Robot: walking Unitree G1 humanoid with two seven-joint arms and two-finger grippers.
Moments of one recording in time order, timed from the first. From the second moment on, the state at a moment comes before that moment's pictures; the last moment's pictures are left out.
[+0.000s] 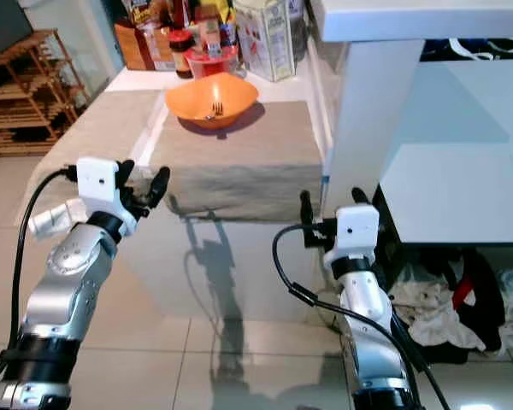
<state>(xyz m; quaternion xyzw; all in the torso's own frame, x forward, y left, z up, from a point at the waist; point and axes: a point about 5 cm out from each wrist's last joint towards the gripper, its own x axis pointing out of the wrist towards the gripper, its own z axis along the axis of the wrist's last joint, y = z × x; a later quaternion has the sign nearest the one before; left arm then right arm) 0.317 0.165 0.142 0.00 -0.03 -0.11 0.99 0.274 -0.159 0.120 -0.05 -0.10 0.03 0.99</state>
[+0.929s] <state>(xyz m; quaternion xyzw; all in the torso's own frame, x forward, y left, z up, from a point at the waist) 0.311 0.158 0.151 -0.01 -0.04 -0.12 0.99 0.281 -0.143 0.127 -0.05 -0.10 0.07 0.99</state>
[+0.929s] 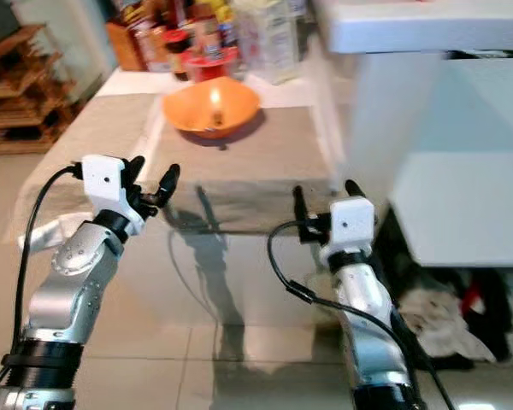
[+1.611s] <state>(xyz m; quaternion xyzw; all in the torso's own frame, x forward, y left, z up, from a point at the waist) 0.317 0.159 0.157 0.01 -0.05 -0.09 0.99 0.277 -0.130 0.117 -0.02 -0.07 0.13 0.99</state>
